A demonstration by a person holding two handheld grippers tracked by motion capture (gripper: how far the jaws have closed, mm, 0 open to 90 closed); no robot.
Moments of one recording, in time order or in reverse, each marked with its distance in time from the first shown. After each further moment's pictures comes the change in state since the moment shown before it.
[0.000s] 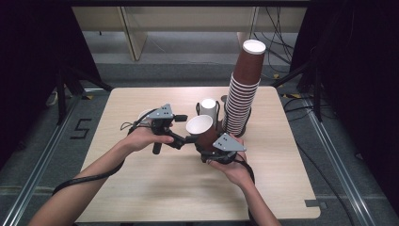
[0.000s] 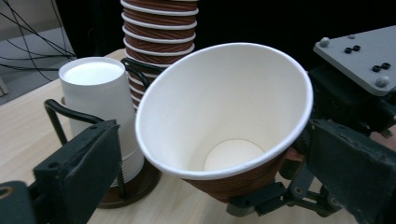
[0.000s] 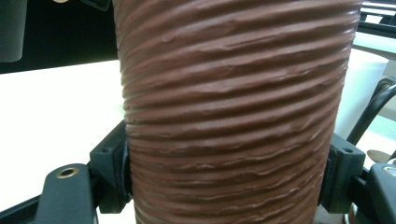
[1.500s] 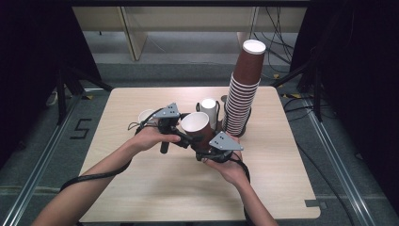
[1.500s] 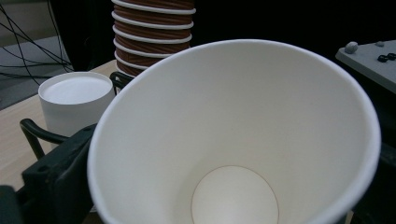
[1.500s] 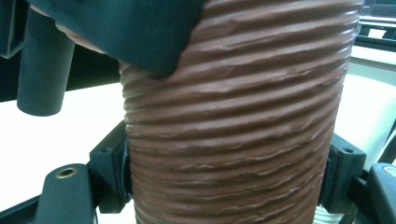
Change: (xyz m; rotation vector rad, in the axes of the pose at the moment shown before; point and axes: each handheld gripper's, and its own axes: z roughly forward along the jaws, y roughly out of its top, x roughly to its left) left arm -0.003 0.005 0.017 -0.040 0.001 -0.004; right arm 0.010 0.013 0.006 -0.065 0.026 0.029
